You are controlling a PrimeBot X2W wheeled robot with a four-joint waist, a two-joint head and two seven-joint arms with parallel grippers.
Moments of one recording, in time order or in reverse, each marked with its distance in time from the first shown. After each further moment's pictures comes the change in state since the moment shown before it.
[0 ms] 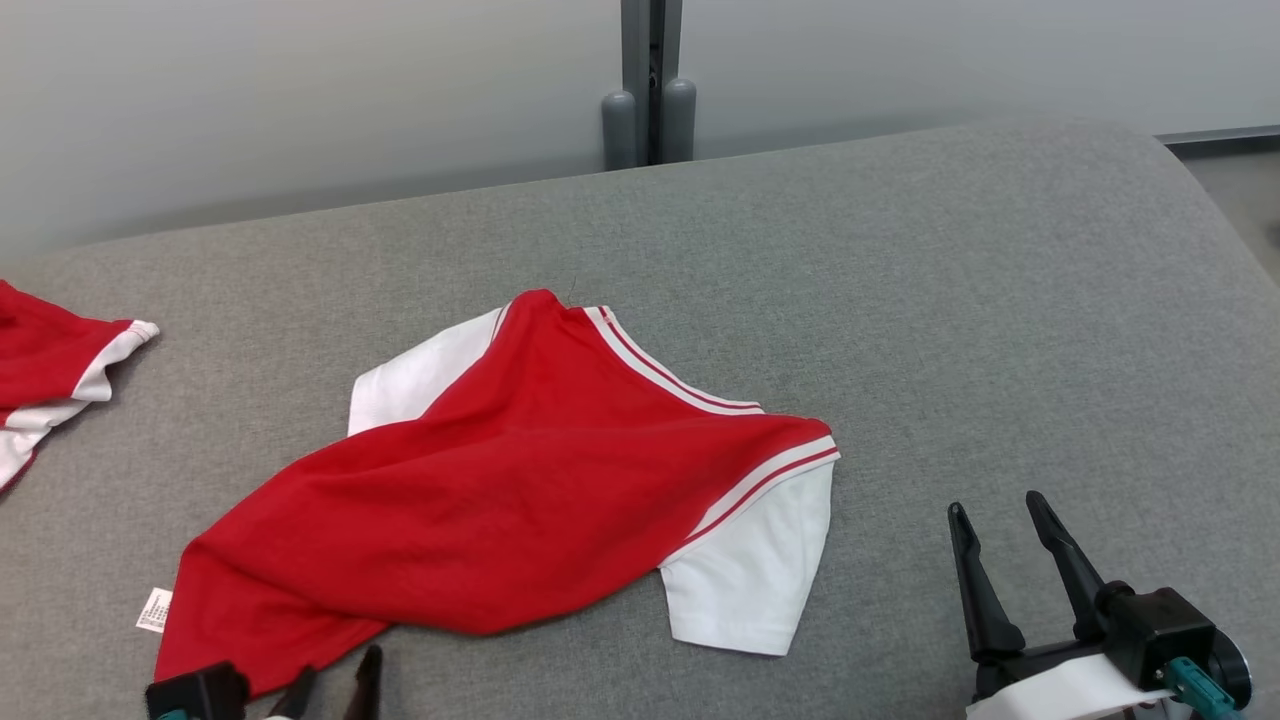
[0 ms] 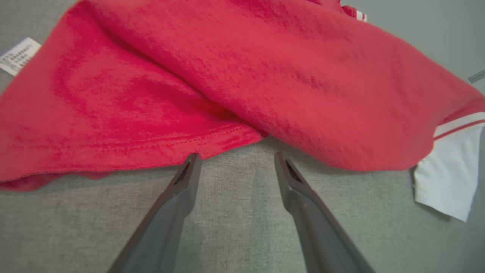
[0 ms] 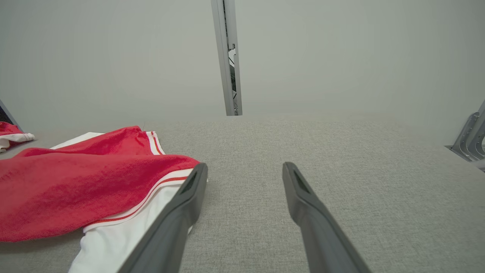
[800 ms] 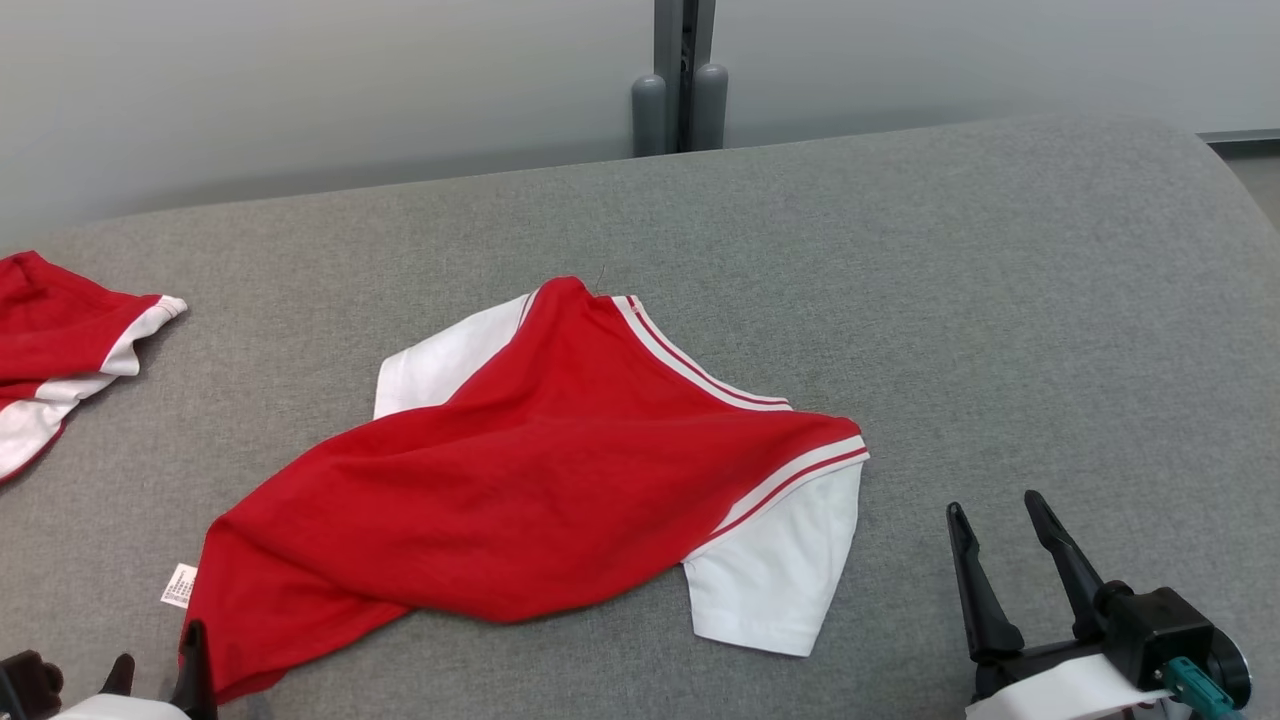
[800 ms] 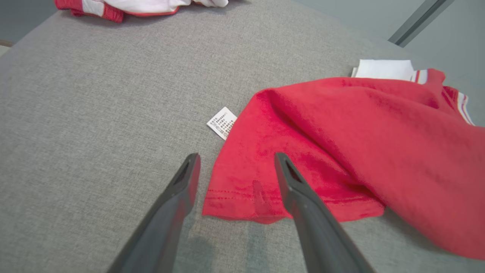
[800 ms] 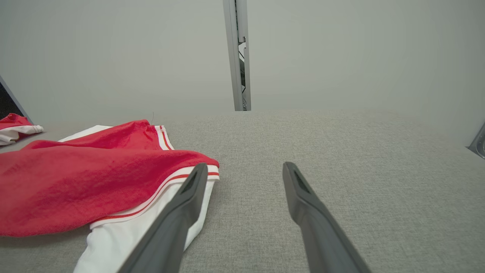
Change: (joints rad) left arm 0.105 0.137 0.219 -0.086 -0.084 0.147 -0.020; right arm -0.002 0.000 -0.005 -0.003 -0.007 0.000 0.000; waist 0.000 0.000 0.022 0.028
